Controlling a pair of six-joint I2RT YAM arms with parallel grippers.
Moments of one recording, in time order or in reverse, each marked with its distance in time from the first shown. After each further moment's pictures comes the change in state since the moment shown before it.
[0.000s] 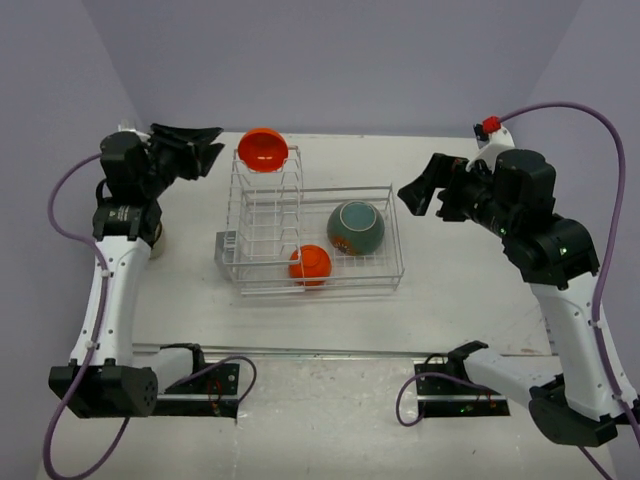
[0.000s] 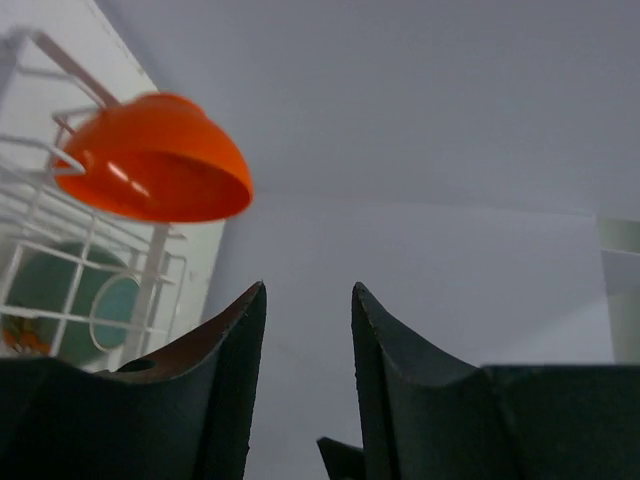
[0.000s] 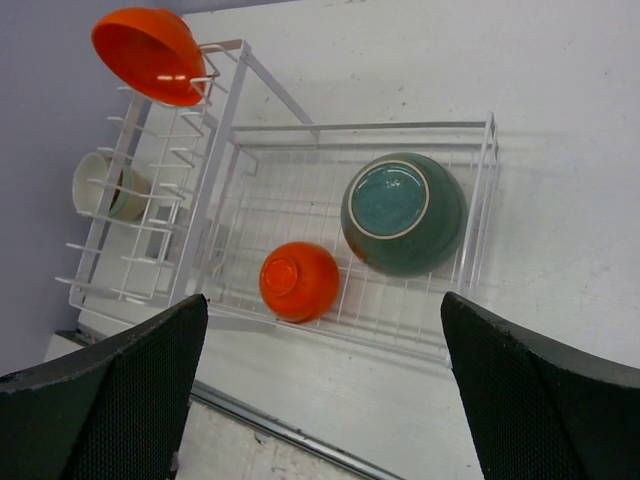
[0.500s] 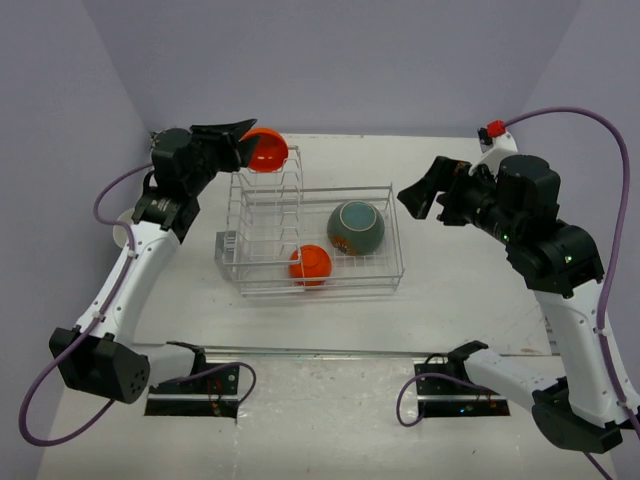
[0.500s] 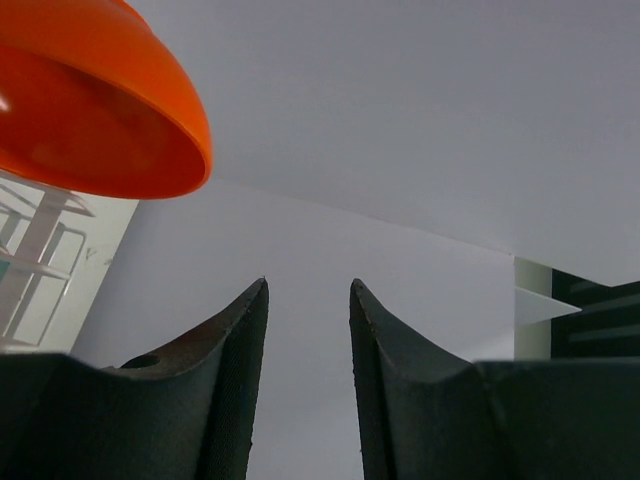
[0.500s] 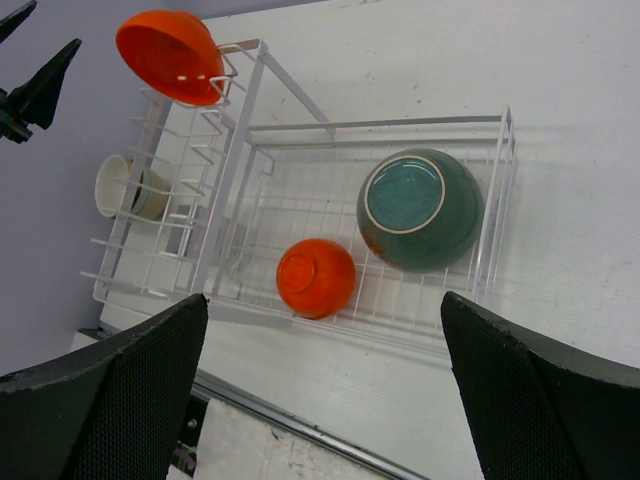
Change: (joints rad) left arm -0.321 0.072 -0.094 0.217 -0.249 -0.402; right arm 0.025 -0.043 -0.009 0.000 0.006 0.045
